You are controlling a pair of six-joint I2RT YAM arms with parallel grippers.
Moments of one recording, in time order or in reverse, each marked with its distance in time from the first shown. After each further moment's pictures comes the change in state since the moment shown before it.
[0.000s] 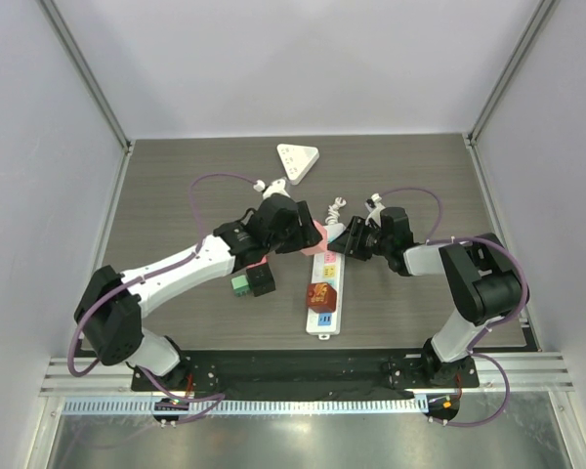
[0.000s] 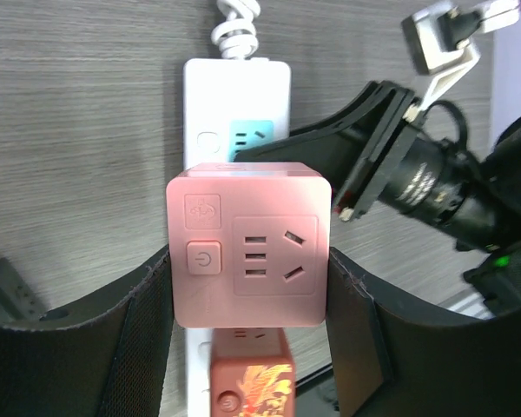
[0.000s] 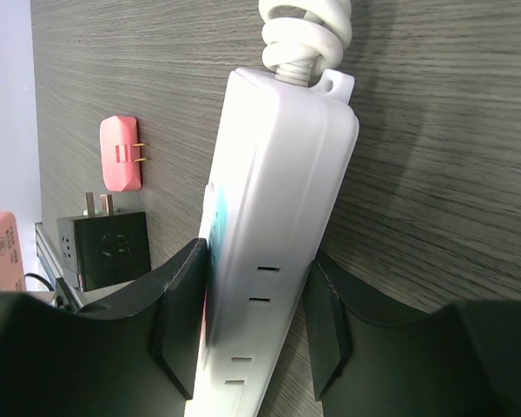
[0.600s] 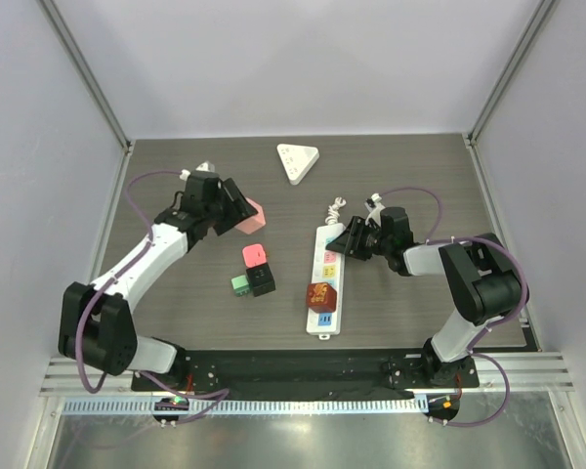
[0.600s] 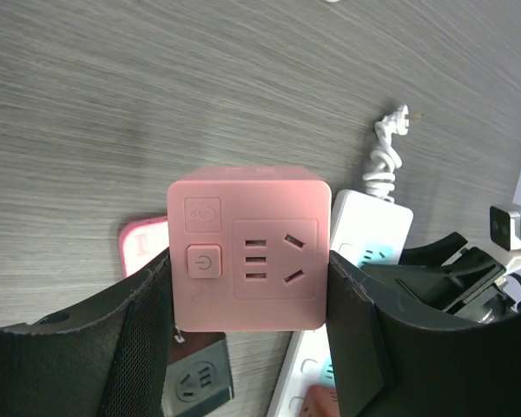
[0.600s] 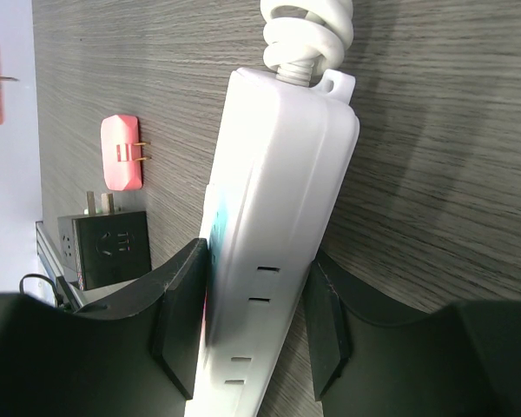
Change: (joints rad) left arm 0.478 -0.103 -0.099 -0.038 0.200 0.092; right arm 0.000 0.000 0.001 0.003 -0.008 -0.002
